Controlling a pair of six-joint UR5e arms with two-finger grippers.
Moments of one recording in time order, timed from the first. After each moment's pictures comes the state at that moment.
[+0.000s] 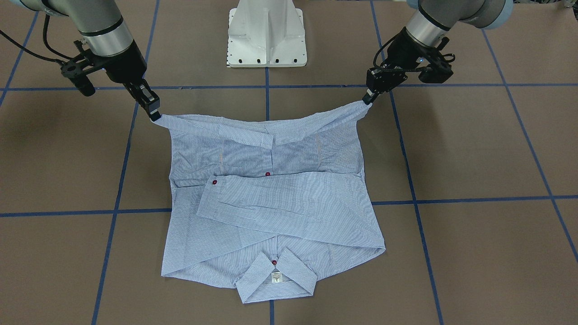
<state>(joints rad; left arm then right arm) -0.65 -1.69 -2.07 -2.14 -1.92 -1.70 0.68 -1.30 2.13 -1.53 1.87 1.97</state>
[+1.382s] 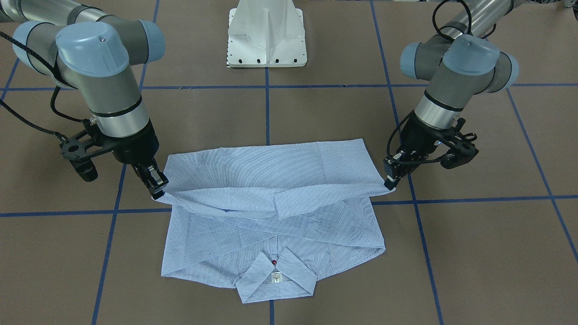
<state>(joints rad) -0.85 -2.00 -1.63 -2.16 -1.88 -1.57 0.85 -0.94 1.66 -1.52 1.84 1.84</state>
